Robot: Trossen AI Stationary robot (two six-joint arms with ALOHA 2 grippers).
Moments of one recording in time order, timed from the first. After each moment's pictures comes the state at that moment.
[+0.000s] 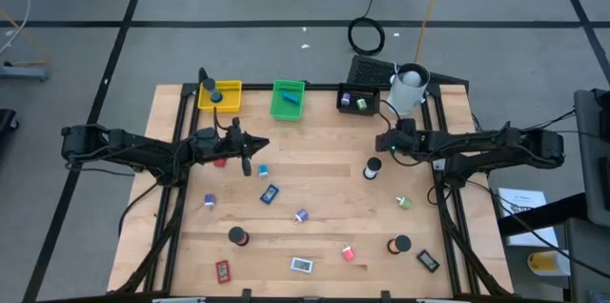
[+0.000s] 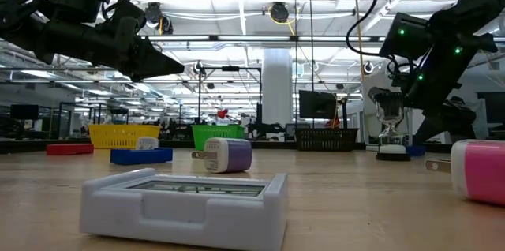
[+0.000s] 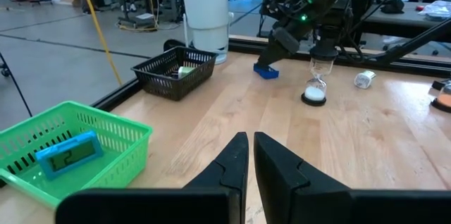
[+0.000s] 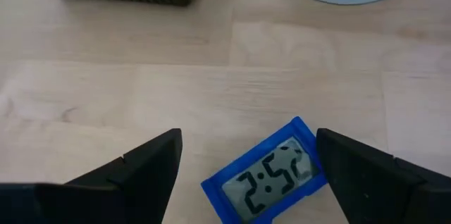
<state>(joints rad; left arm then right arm) 0.19 1.10 0.17 0.80 -0.08 -0.03 -0.30 1.10 0.36 -0.36 0.52 1.10</state>
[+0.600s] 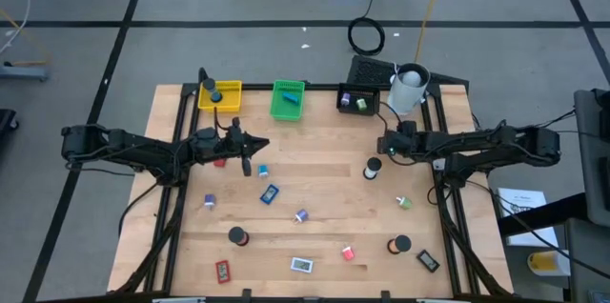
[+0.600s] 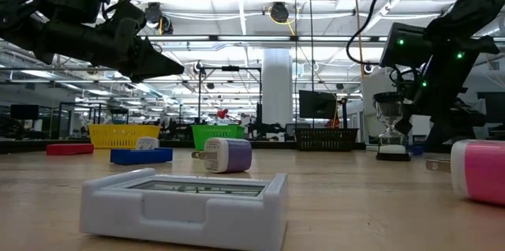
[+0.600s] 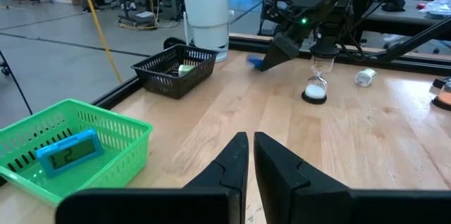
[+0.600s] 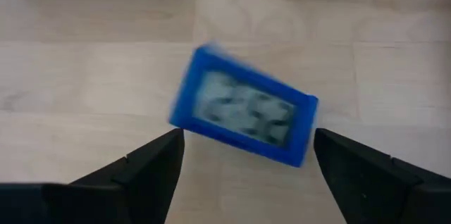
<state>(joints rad) 0.19 1.10 0.17 0.79 -0.08 -0.03 -0.30 1.15 0.36 -0.42 0.52 1.15</state>
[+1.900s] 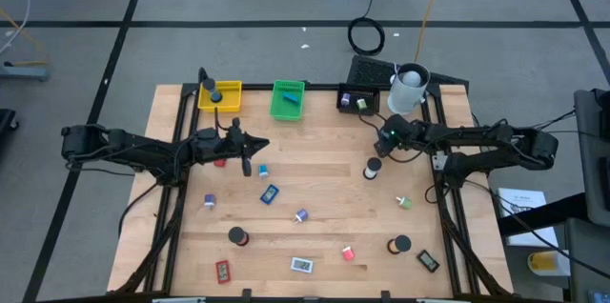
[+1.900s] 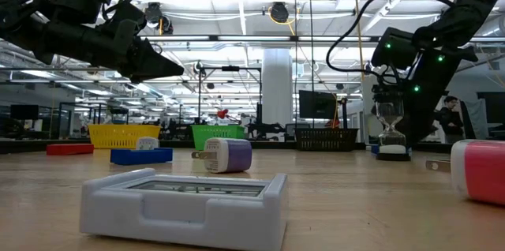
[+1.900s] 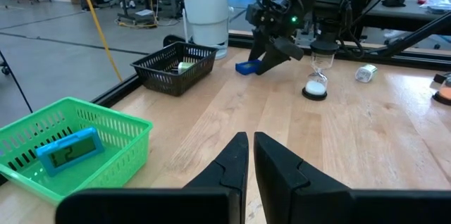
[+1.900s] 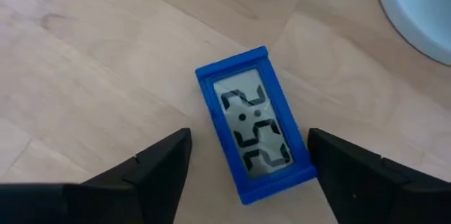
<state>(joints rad) 0.19 1.10 0.17 0.78 -0.08 -0.02 -0.50 1.19 0.36 -0.23 0.26 0.46</state>
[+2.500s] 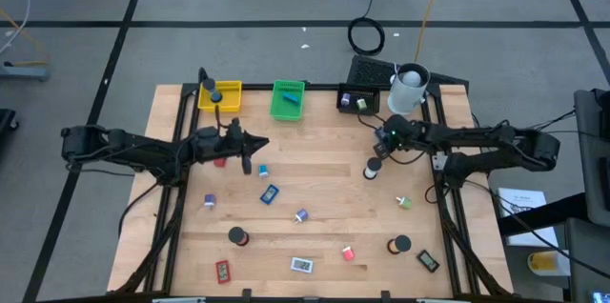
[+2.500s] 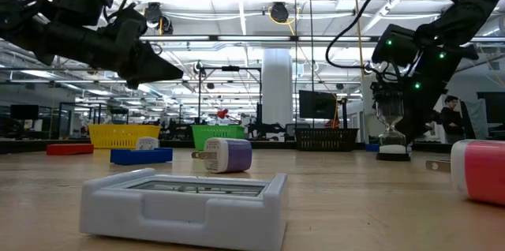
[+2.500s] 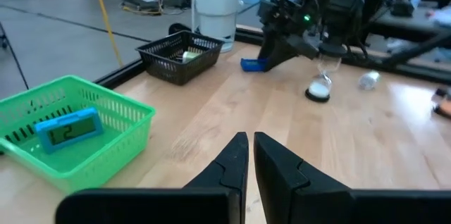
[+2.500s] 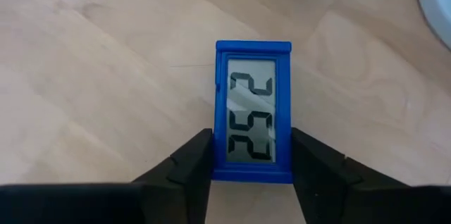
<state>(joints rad) 0.21 1.10 0.17 0.76 -0.07 -0.12 -0.50 1.16 0.36 -0.22 0.20 0.41</state>
